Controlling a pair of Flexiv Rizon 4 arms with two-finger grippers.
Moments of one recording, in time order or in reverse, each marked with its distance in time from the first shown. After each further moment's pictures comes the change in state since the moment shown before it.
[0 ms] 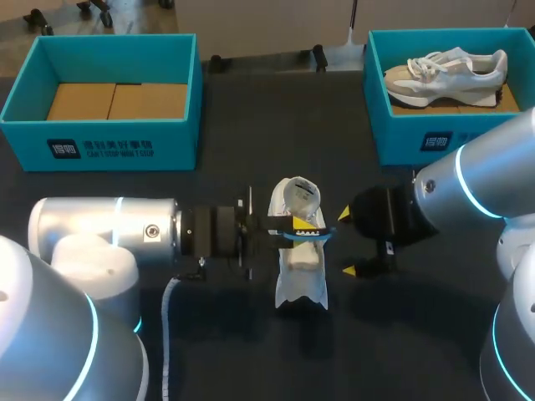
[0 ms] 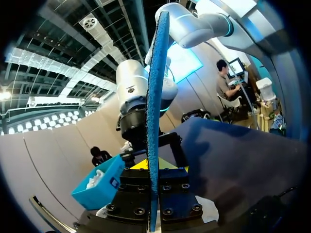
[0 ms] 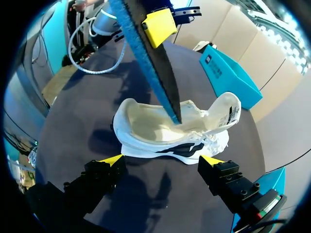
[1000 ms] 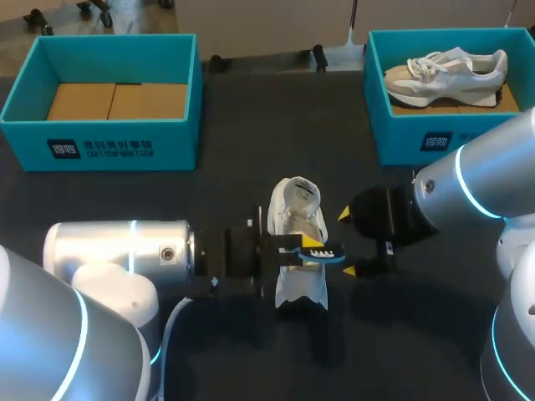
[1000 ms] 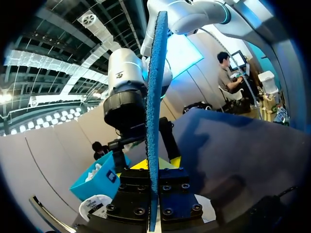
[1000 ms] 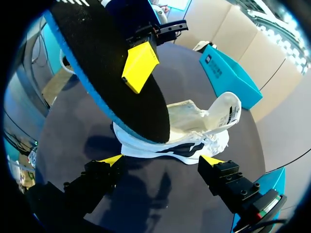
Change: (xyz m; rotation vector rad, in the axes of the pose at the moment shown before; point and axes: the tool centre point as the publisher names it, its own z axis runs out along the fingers) left arm 0.022 0.026 0.016 -0.052 -0.025 0.022; right arm 0.000 0.000 0.001 0.000 0.000 0.000
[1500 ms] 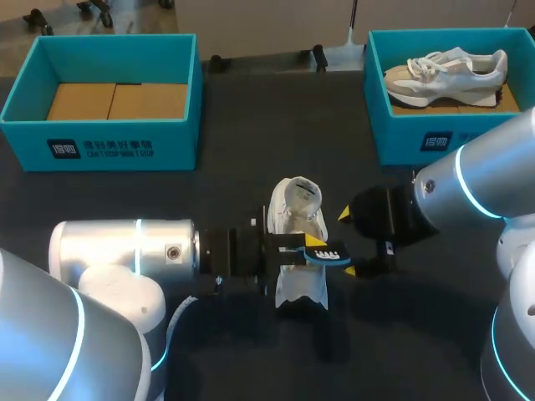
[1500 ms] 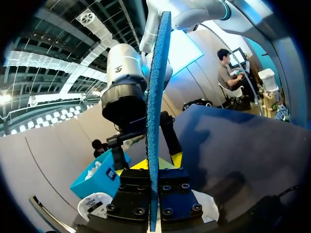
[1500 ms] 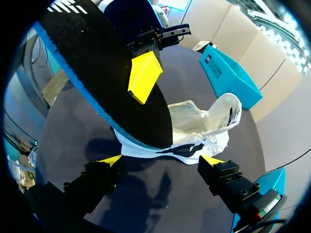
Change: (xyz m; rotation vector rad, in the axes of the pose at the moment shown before) left arm -0.001 0.008 0.005 -0.026 0.003 0.012; right arm 0.000 0.000 0.000 0.001 0.000 0.000
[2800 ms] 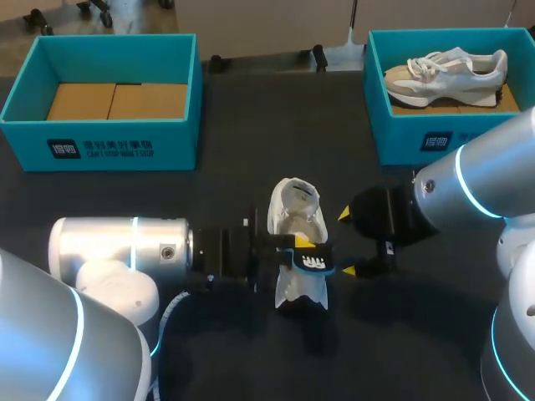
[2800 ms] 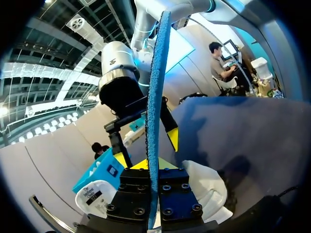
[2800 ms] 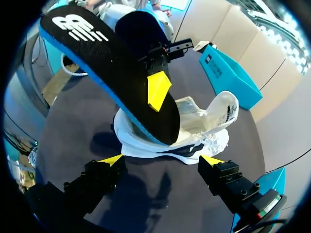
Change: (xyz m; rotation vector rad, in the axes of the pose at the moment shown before) left arm 0.001 0.037 -0.008 -0.007 0.025 0.089; right arm 0.000 0.000 0.000 0.000 0.000 0.000
